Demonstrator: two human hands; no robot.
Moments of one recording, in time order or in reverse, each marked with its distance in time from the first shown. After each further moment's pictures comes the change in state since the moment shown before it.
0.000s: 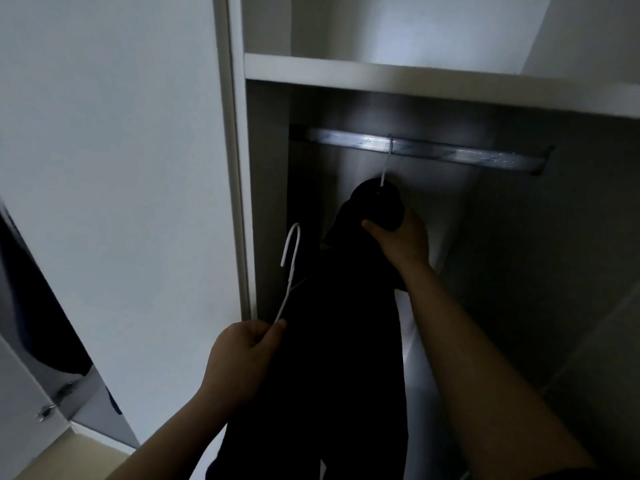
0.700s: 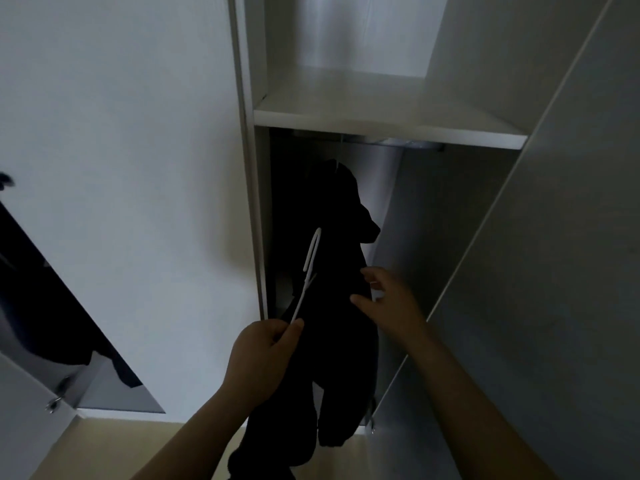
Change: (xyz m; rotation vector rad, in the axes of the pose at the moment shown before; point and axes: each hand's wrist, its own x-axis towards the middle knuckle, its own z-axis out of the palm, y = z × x) left_hand -0.090 0.059 -0.091 -0.026 -0.348 0.130; right_hand -0.237 -0.074 -0.077 -0.069 -0.221 0.160
